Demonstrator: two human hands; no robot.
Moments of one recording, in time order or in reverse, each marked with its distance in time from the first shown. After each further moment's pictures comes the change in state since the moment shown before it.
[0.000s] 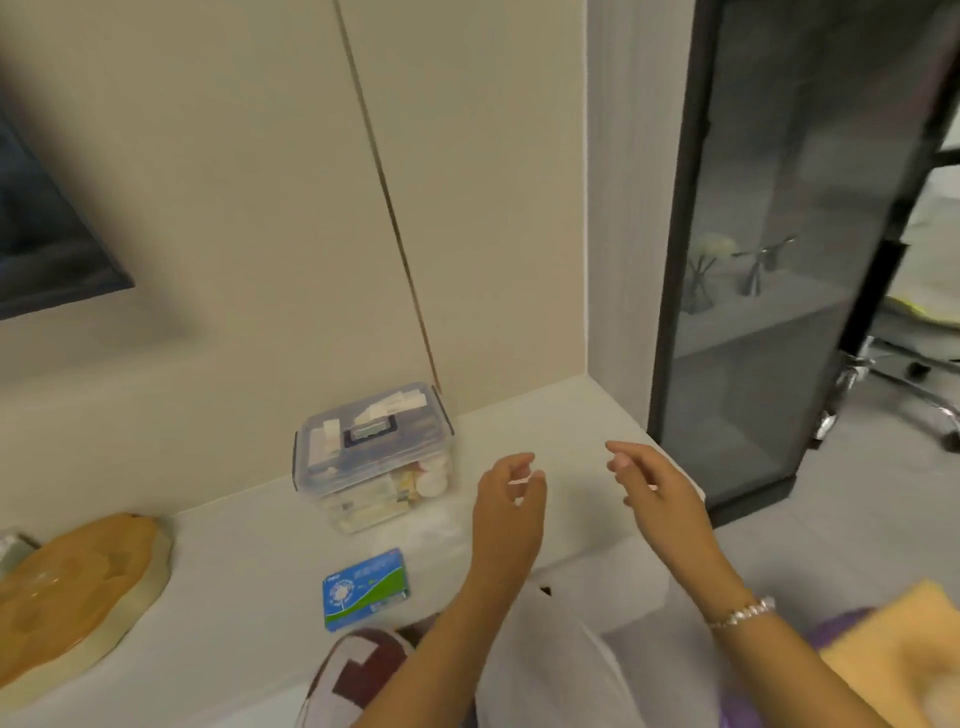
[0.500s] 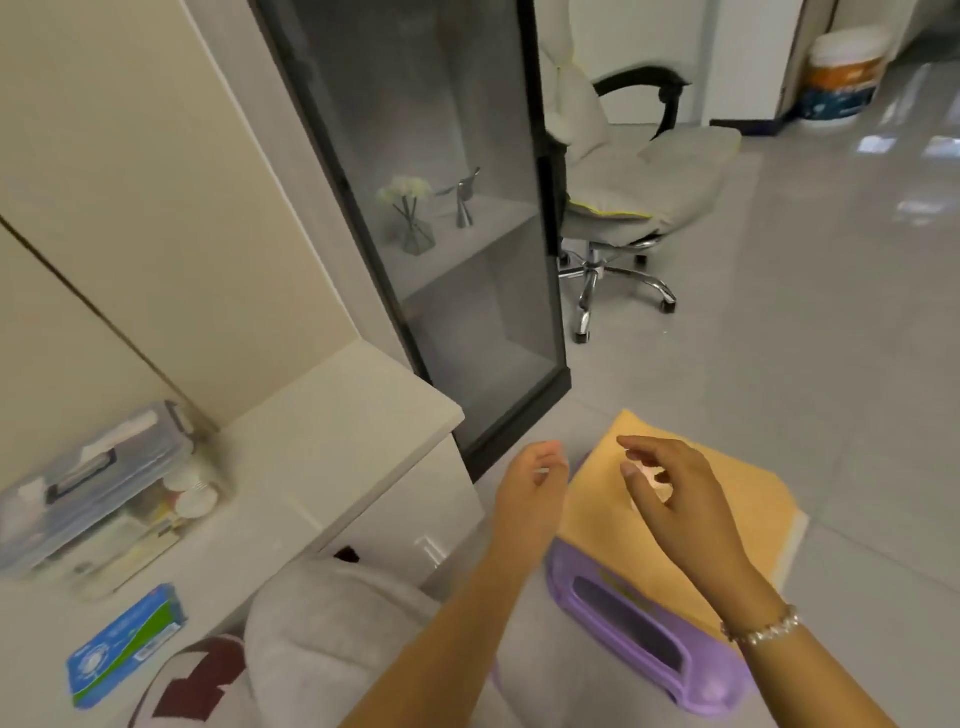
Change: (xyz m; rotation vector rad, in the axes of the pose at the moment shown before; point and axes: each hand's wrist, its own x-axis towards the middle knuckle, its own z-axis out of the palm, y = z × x) left_hand -0.147 0.028 0.218 -0.001 -0.626 -0.044; right_hand -0.163 0.092 -0.221 -0.372 0.400 0.023
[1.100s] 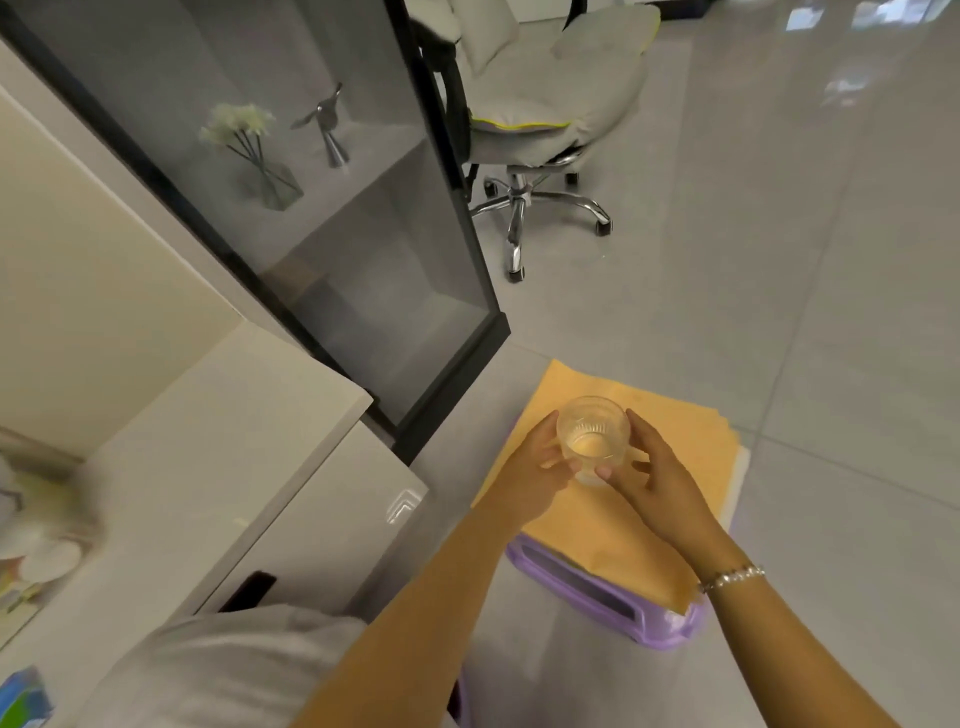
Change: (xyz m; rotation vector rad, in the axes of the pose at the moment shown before) left_hand 0.069 -0.044 0.103 -0.089 -0.632 -0.058; right_hand 0.001 0.148 0.002 0.226 -0.114 0.394
